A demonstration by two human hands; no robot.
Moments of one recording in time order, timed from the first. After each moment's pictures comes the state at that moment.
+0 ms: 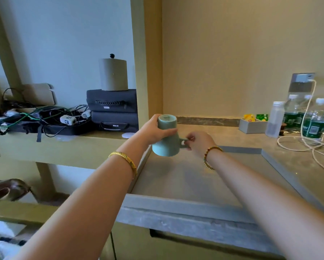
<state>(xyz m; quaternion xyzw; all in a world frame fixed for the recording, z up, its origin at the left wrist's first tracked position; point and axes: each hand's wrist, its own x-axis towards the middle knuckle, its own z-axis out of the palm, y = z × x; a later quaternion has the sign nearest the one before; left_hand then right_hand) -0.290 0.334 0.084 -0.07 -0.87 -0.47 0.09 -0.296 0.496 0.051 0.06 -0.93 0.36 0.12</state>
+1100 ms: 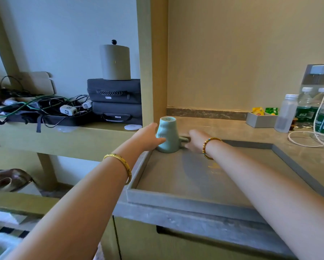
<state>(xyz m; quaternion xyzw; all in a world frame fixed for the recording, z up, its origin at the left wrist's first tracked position) -0.302 0.305 0.049 -0.02 -0.97 -0.23 0.07 -0.323 0.476 0.041 0.09 -0.98 0.15 0.03</state>
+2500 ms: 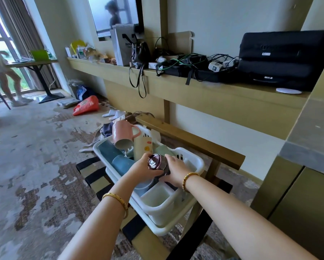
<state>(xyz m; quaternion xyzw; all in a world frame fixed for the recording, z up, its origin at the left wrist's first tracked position) 0.024 -0.063 -0.137 0.32 -0.89 -0.34 0.04 -0.071 0.050 -0.146 0.45 -0.86 0.19 -0.15</state>
